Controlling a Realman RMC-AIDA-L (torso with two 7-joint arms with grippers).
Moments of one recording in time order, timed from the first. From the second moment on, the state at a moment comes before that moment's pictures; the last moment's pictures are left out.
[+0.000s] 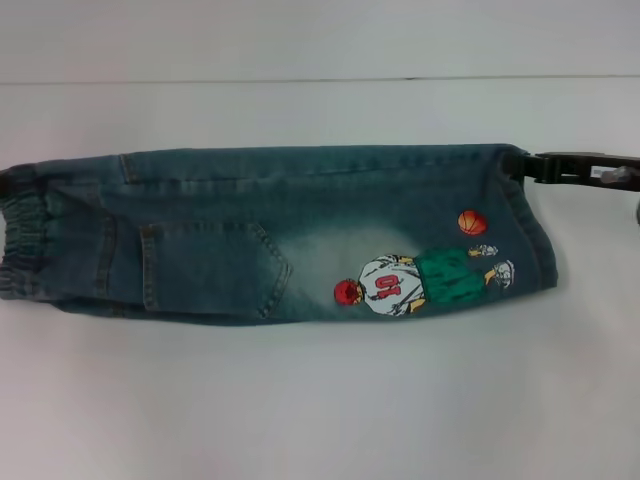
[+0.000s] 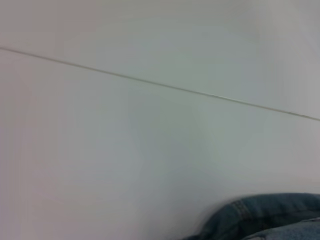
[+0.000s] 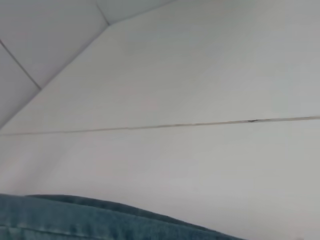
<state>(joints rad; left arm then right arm) -0.68 -1.90 0.29 0.76 2.65 1.35 -2.22 0.71 2.01 -0.45 -0.46 -2.24 -1.10 1.81</state>
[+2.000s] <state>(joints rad) -0.71 -1.92 0.44 0.75 2.72 1.24 -2.25 0.75 2.05 -0.56 -0.46 -2.19 -0.93 1.83</state>
